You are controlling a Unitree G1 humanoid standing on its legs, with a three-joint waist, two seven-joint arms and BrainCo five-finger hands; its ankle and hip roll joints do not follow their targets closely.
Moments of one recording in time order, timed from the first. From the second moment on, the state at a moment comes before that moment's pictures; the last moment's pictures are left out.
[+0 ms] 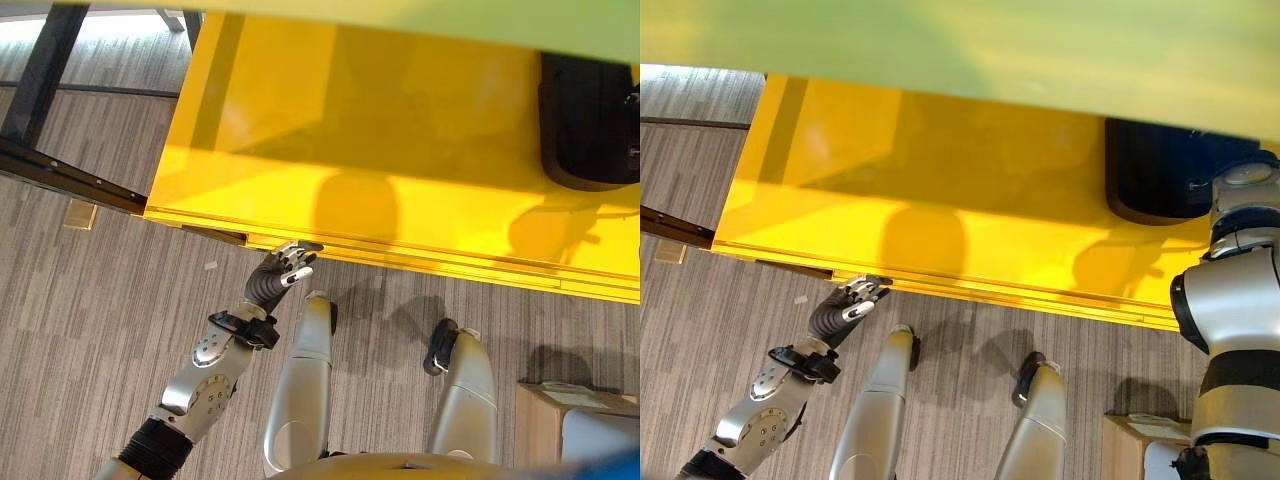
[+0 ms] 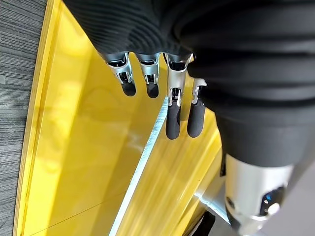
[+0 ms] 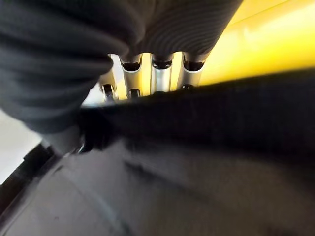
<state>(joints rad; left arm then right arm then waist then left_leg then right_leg) 0.03 0.57 -0.35 -0.08 -0.88 -0.14 -0.08 -1.41 -0.86 0.56 1.57 0.39 0.03 -0.02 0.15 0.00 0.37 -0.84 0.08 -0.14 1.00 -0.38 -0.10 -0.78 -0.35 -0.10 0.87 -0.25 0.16</state>
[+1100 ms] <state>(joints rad) 0.06 0.60 -0.34 -0.05 -0.88 -0.13 -0.07 -1.45 -0.87 0.60 1.51 0.42 0.02 -0.05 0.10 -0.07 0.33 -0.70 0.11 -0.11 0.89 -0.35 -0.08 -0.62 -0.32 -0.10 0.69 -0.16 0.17</state>
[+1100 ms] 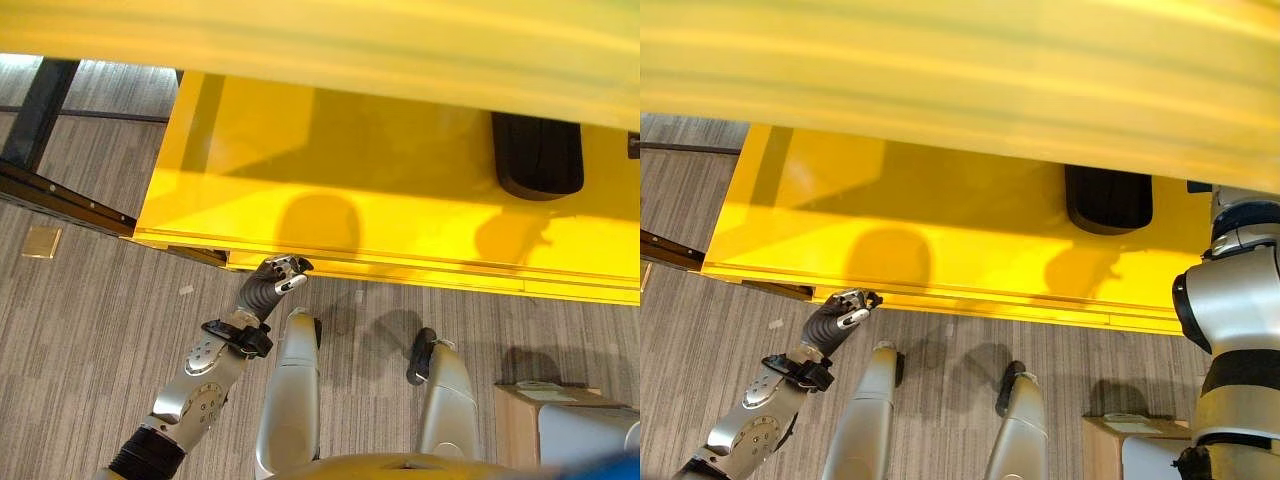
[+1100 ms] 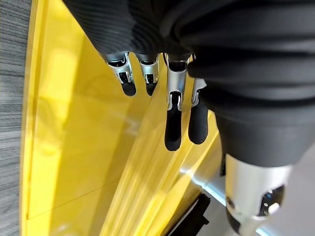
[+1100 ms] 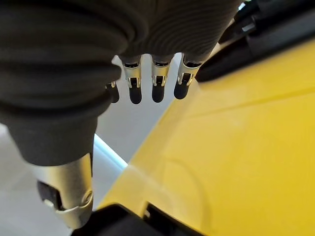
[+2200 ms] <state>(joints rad) 0.37 0.38 -0.21 0.17 -0.81 -0.05 0.01 0.20 -0.20 0.16 0.04 0.70 -0.20 0.12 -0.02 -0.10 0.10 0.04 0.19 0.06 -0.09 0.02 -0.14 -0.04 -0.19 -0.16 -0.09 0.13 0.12</state>
